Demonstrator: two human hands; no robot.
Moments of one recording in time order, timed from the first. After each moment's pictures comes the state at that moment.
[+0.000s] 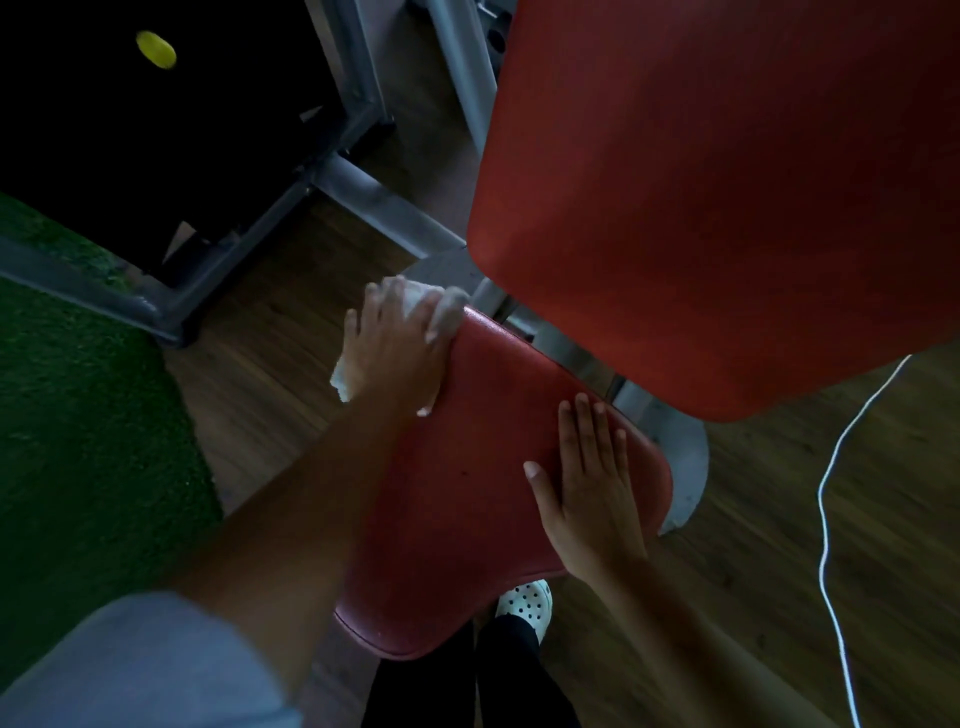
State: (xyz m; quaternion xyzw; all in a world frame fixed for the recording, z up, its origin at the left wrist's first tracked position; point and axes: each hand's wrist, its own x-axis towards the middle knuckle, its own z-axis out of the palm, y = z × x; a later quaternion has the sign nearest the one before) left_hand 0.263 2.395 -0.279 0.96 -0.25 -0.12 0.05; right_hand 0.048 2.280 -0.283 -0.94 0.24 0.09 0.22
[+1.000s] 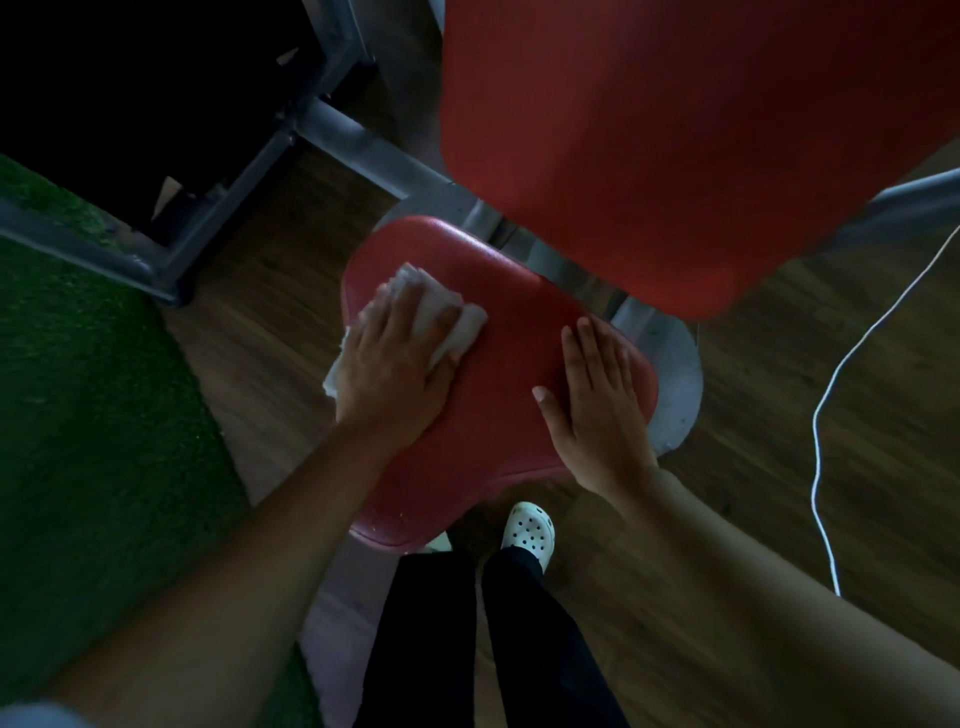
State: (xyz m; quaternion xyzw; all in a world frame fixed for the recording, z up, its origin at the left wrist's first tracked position) left_hand 0.165 2.437 -0.267 0.93 -0.34 -0.10 0.11; right_hand 0.021 2.266 -0.289 -0.95 0.20 0.05 0.22
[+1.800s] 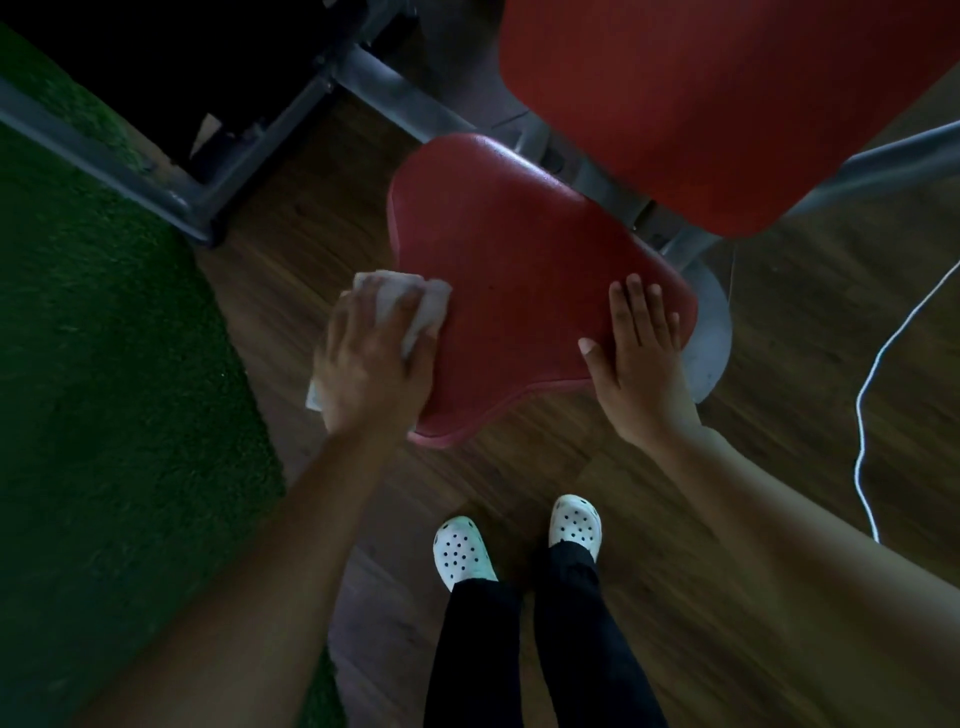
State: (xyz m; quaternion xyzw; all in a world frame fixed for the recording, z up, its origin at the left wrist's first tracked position) left_hand 0.095 2.512 -0.252 0.97 -0.19 -0.03 0.16; right_hand -0.019 2.284 -0.287 -0.95 0.20 0.08 0.21
